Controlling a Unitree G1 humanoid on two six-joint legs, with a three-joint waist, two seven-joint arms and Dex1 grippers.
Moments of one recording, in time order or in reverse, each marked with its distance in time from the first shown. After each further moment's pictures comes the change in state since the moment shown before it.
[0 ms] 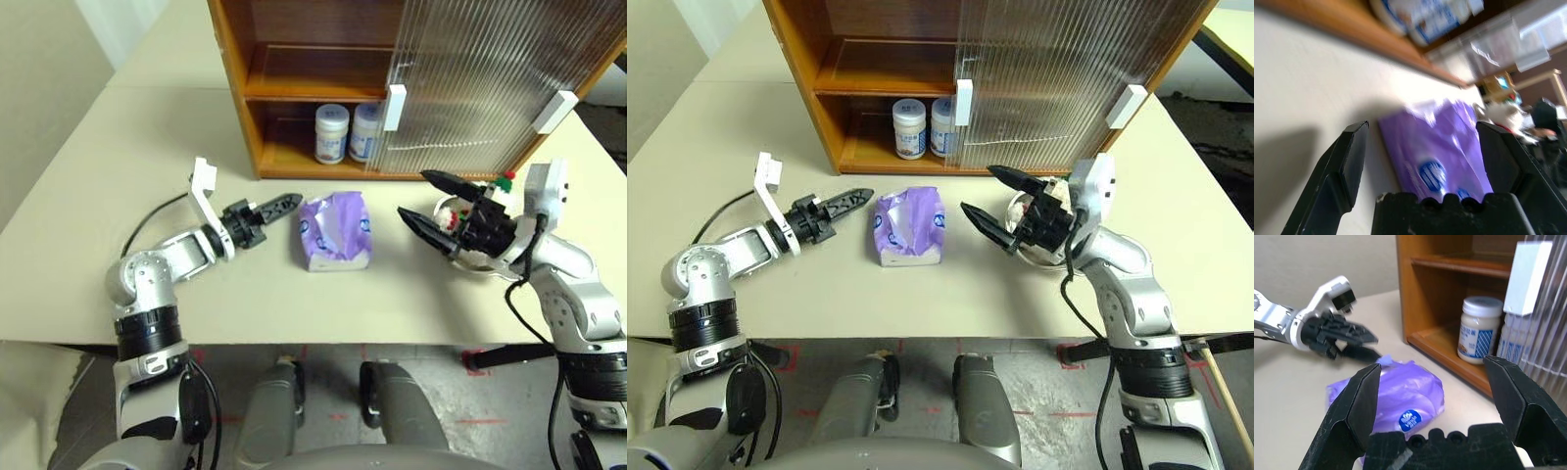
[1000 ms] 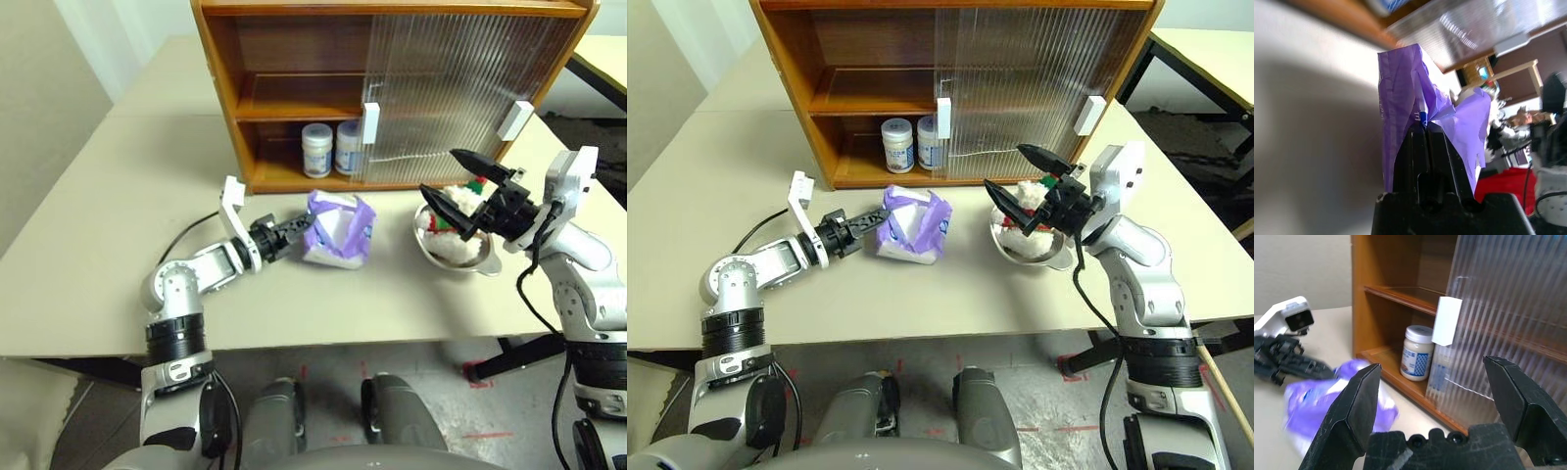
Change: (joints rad) left arm 0.033 -0.088 -0.023 0.016 -0.058 -0.099 0.086; right arm -0.049 -0.013 -0.044 0.084 -0.080 -0.099 -0.079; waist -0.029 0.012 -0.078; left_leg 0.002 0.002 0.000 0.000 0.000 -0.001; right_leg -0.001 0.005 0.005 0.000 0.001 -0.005
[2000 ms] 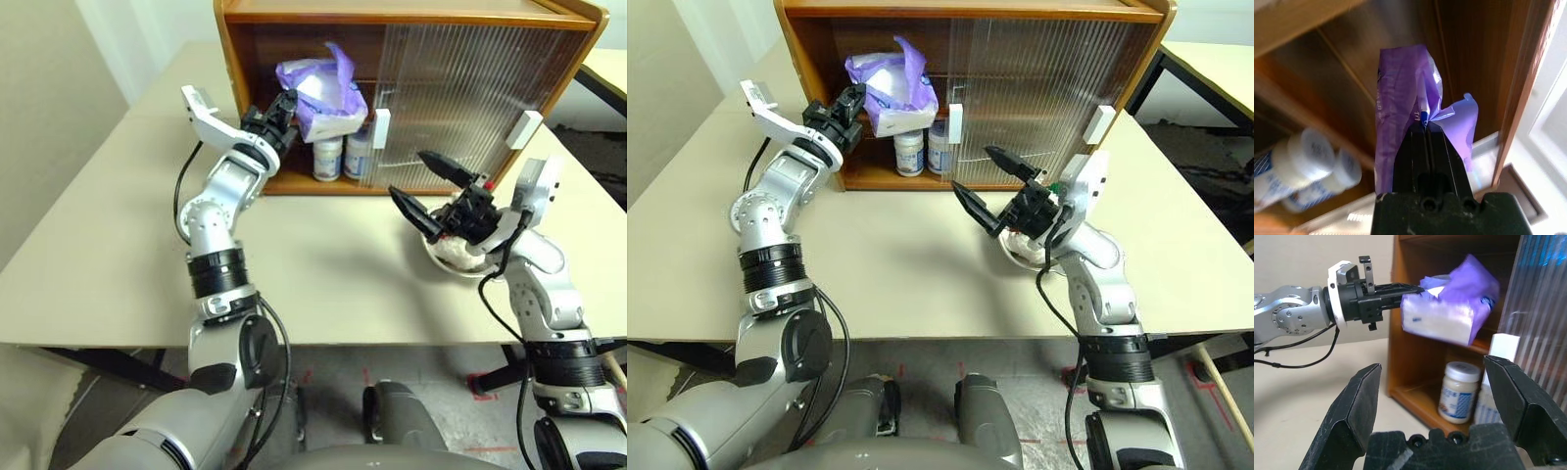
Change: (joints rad) left arm -0.416 -0.227 0.093 0.163 -0.165 -0.599 0.462; right arm -0.016 0.154 0.057 0.005 -0.012 -0.077 -0.014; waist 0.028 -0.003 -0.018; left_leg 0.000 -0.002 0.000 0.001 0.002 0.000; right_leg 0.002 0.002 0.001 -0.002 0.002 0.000
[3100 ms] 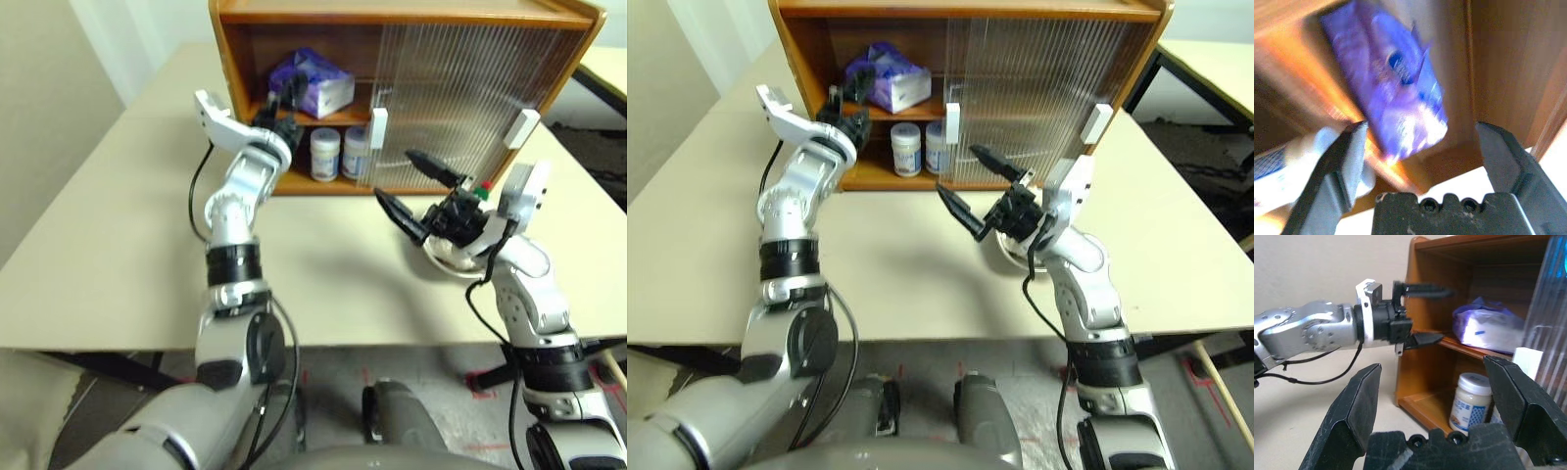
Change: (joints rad) left arm 0.080 0.057 -0.113 -0.007 0.022 0.009 0.012; right arm 0.007 0.036 0.074 -0.041 -0.014 -0.018 -0.024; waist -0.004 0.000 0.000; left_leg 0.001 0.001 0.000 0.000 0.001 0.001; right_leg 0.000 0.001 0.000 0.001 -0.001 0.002
